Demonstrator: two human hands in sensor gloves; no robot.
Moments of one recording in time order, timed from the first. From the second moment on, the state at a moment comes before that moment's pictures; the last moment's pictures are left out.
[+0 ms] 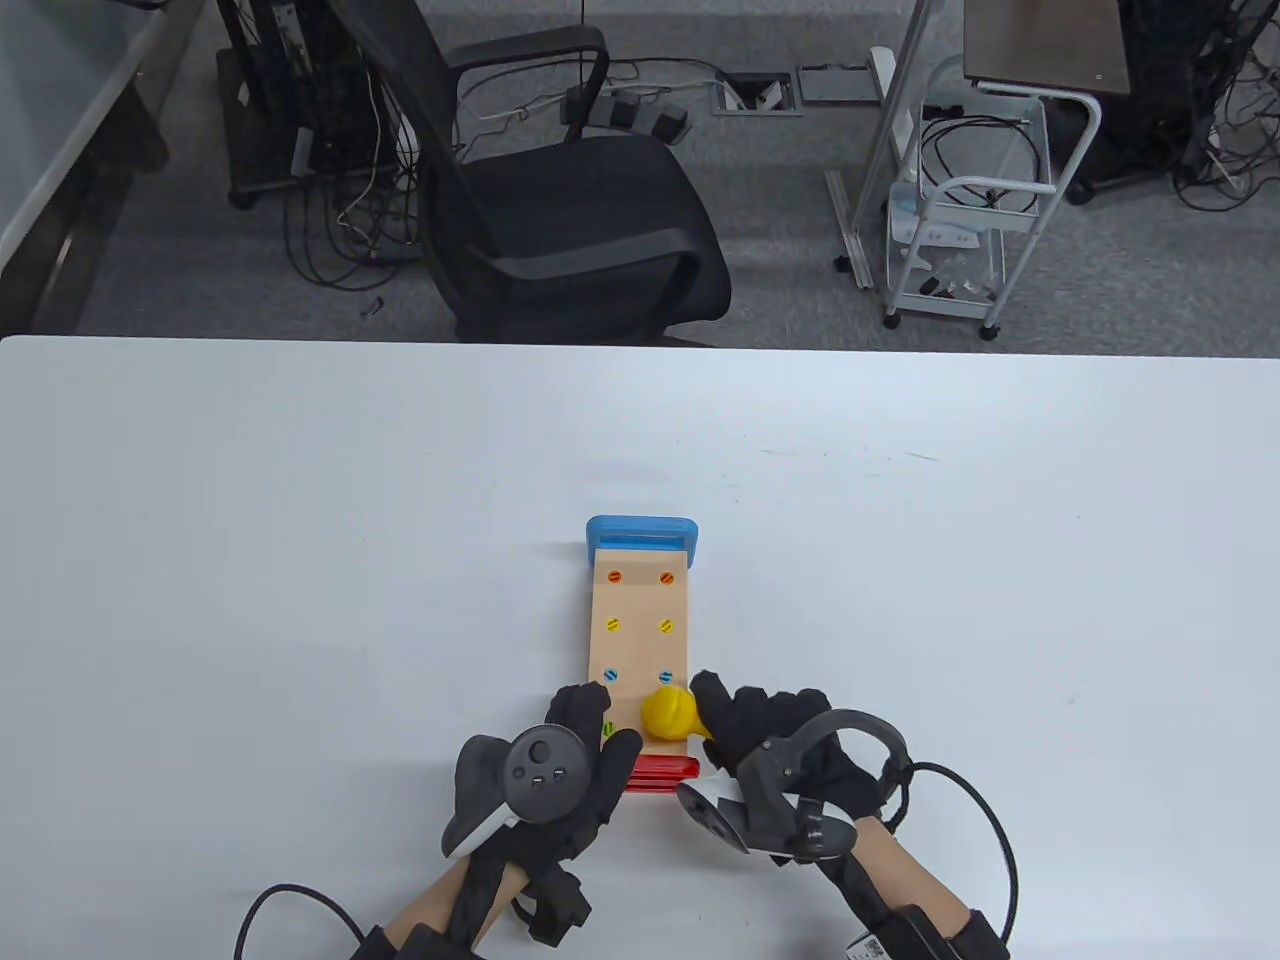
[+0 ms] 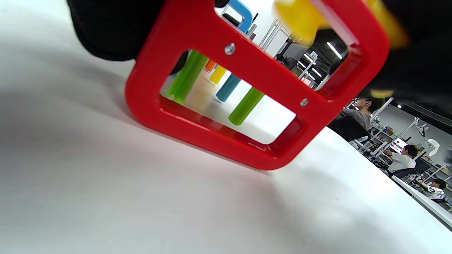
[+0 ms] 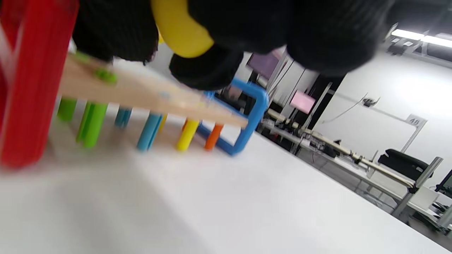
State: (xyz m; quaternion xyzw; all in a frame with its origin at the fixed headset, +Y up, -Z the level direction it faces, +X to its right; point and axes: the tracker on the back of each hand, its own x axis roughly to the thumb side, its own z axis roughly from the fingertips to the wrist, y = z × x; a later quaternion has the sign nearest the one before) left_hand -0.115 -0.755 -0.157 -0.11 -0.16 0.27 0.94; right_hand 0.082 -0.712 -0.159 -0.28 0.13 -0.94 0.12
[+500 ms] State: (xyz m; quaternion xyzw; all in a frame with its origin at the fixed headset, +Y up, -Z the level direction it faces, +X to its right) left_hand -0.115 -0.755 -0.157 -0.11 -0.16 0.27 0.94; right_hand 0.087 -0.715 -0.159 -0.28 0.11 -0.95 0.10
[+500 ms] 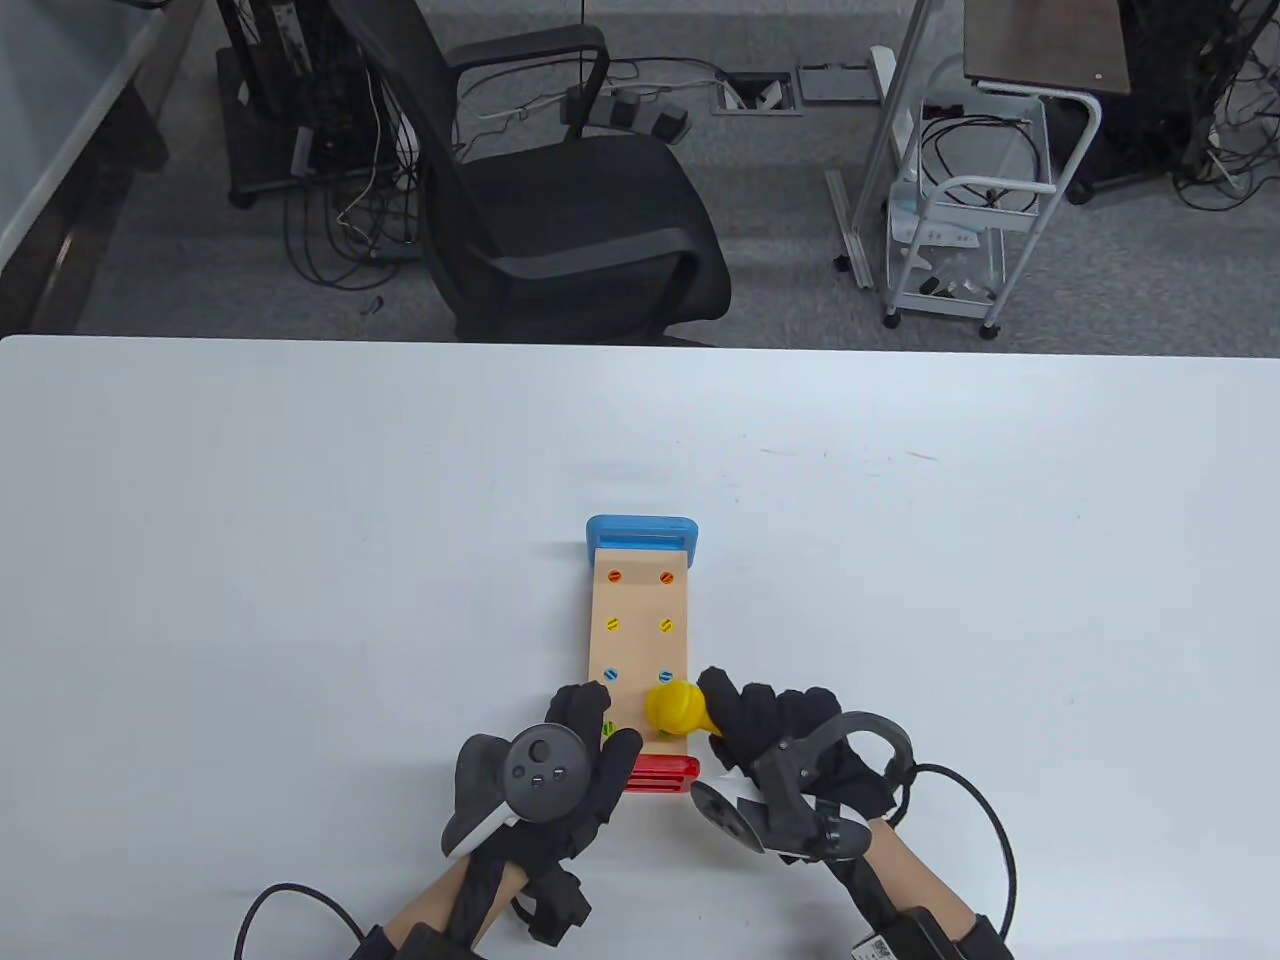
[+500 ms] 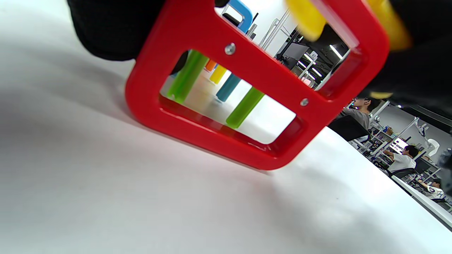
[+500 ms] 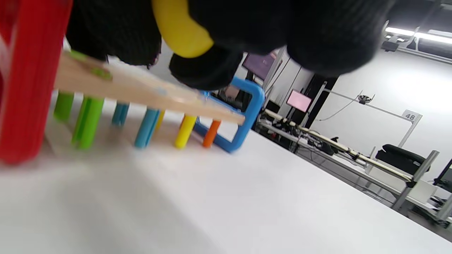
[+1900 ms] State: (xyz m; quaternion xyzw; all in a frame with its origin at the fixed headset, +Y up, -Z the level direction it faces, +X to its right) left_hand -0.116 -0.755 -0.157 -0.11 -0.16 0.27 0.94; right_hand 0.268 -0.790 -0.211 0.11 -0.07 -0.97 0.21
